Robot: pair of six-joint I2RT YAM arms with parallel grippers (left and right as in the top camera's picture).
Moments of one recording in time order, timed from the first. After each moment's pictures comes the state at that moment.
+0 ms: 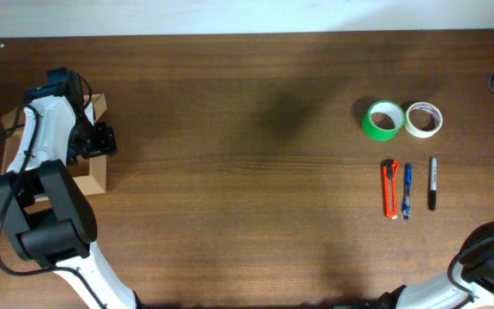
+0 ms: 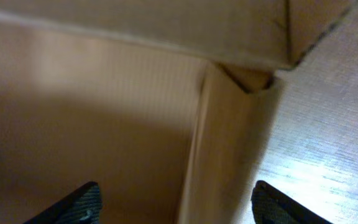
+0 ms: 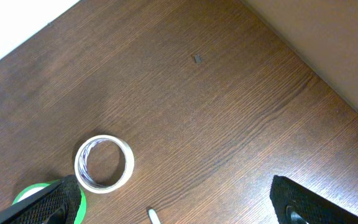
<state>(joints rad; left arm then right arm) 0.26 2.05 1.61 -1.11 -0.13 -0.02 -0.64 1.85 1.89 -0.97 -0.02 0.08</state>
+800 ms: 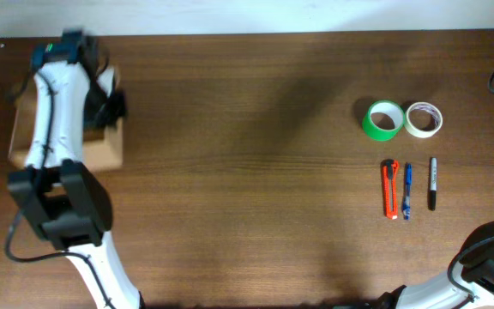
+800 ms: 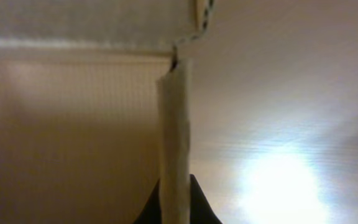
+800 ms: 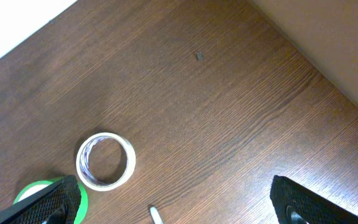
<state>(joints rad) 0.09 2.13 2.11 -1.44 -0.01 -0.03 -0.64 1.85 1.89 -0.98 -0.03 0.08</state>
